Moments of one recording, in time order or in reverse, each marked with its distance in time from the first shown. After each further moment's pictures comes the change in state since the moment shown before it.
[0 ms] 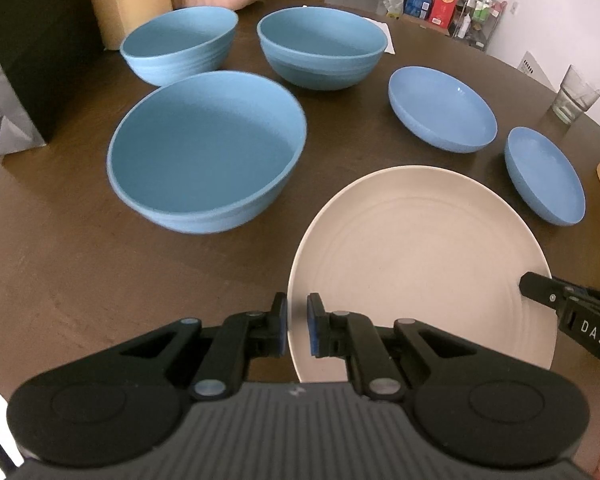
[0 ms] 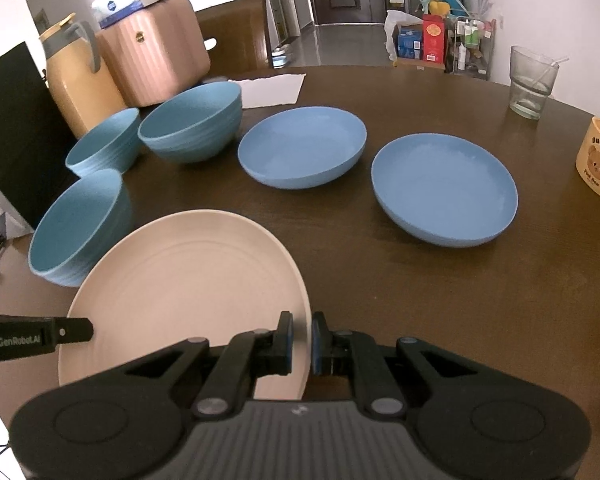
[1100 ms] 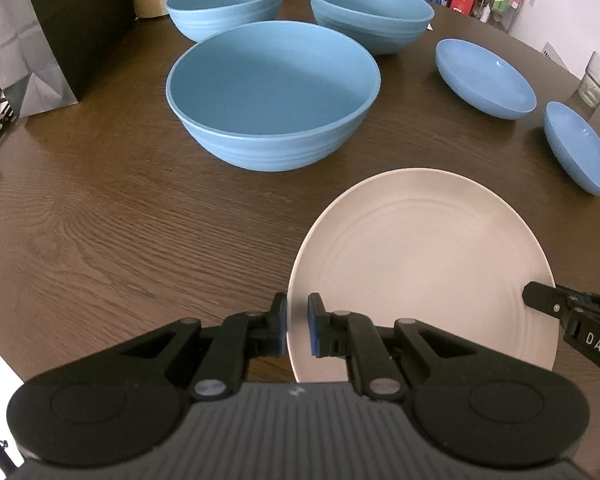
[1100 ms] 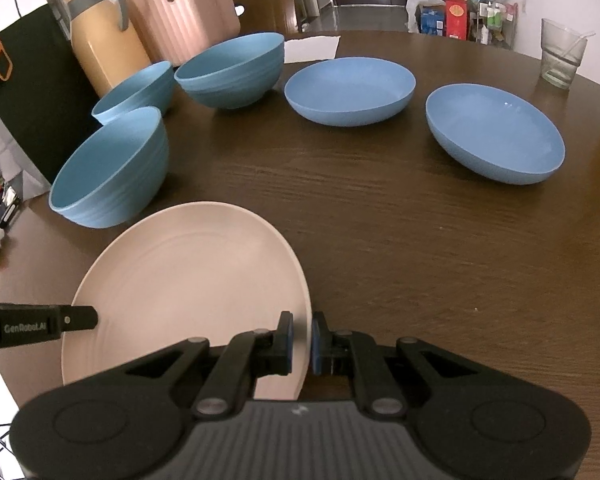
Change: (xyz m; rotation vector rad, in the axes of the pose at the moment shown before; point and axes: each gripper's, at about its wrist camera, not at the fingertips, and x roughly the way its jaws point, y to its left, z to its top) left arm 0.016 0.036 -0.032 -0.012 0.027 0.047; right arm 0.024 0.031 -0.034 -0.020 0.066 0.048
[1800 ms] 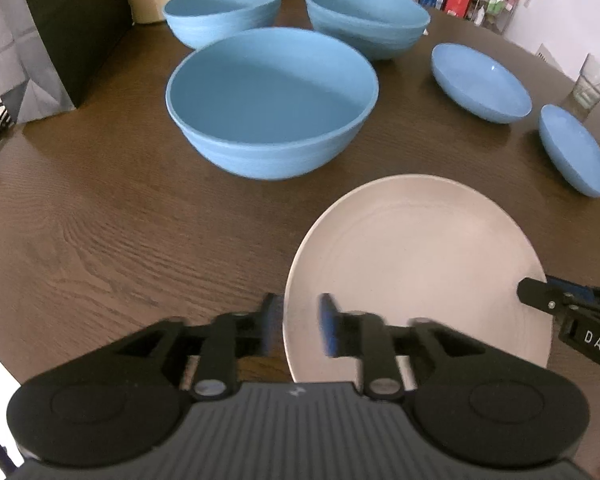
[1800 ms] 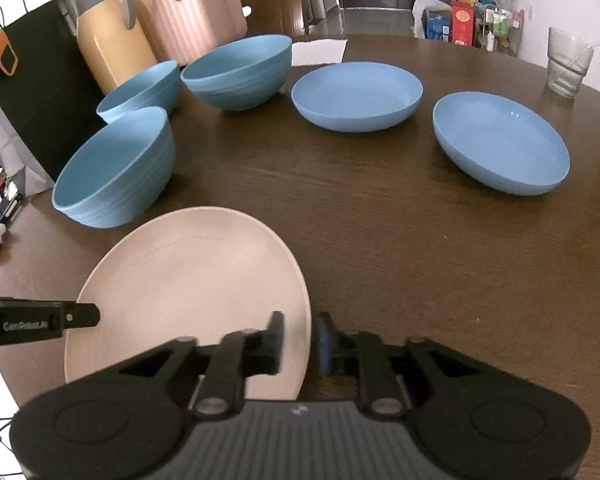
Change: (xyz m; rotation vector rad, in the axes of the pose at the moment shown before) left arm -0.009 0.003 0.001 0.007 -0.022 -0.020; right arm -0.007 0.001 0.003 -0.022 -0.028 0.006
